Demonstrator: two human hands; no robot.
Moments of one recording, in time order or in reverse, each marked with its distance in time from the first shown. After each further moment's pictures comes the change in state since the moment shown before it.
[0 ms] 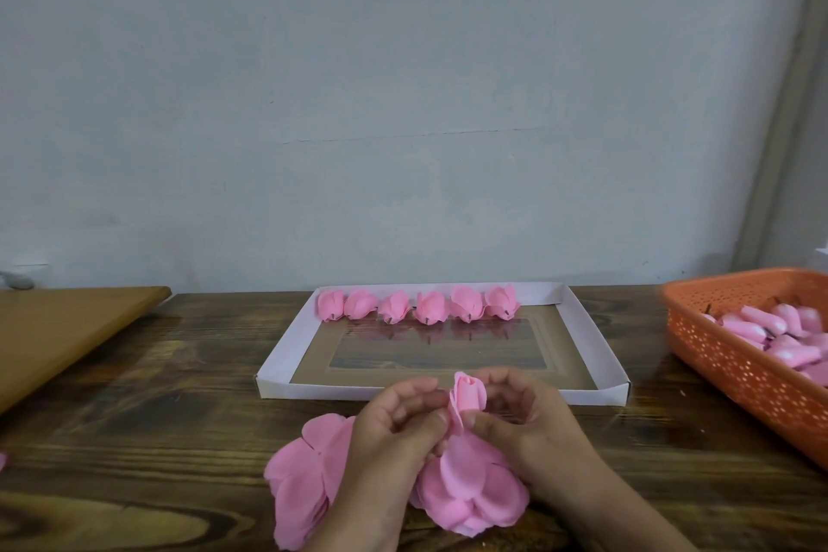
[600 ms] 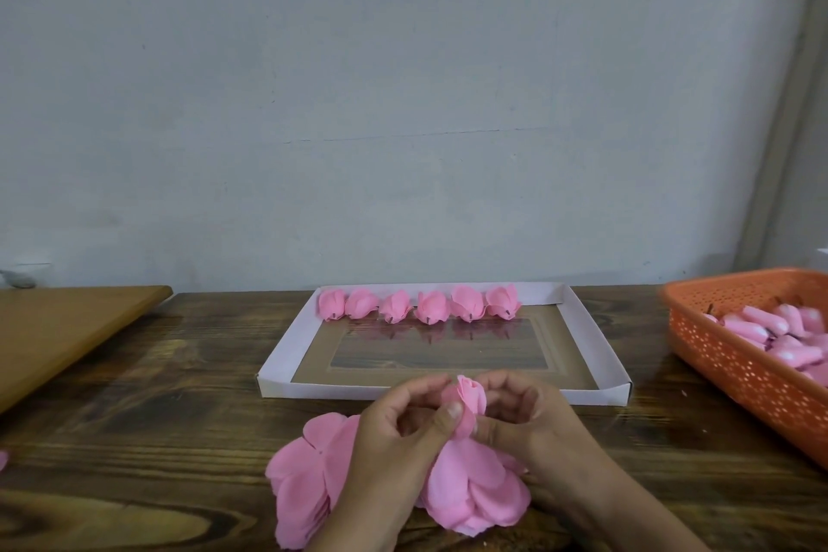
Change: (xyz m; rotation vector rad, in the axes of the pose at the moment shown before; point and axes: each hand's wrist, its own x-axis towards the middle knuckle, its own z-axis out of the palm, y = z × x) left_hand -0.006 0.004 0.001 0.180 -0.101 0.195; right_hand -0.005 -0.012 -0.001 0.163 -0.186 0.001
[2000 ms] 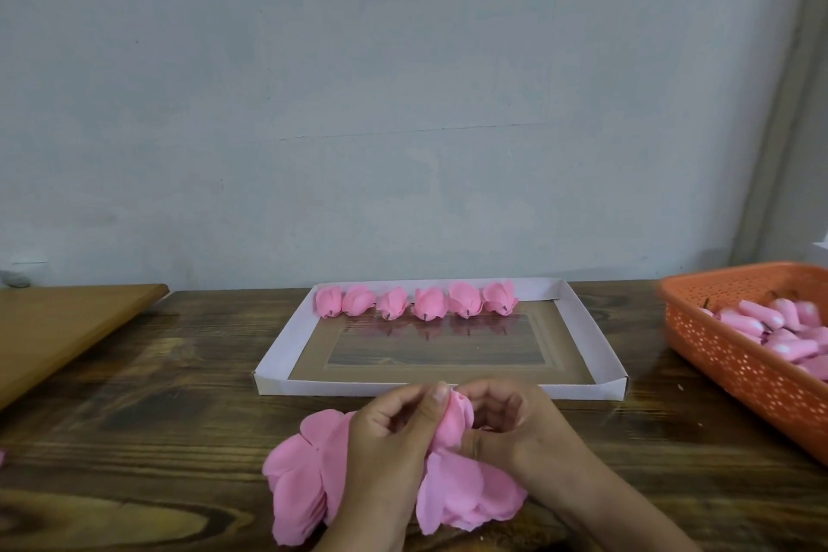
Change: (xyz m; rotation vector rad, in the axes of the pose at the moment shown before) left_hand -0.003 -0.005 0.008 -0.118 0.086 0.044; right_hand -0.003 -0.004 0.009 -0.129 -0.064 -0.029
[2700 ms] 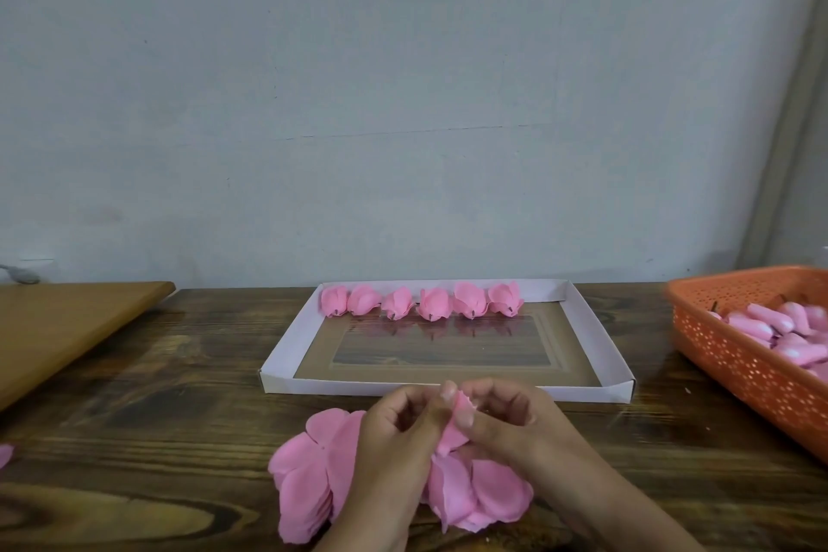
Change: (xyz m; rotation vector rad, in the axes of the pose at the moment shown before) left_hand 0.002 0.000 -0.003 0.031 0.005 -0.118; right_hand -0.002 -0.003 -0.001 0.137 -0.027 0.080
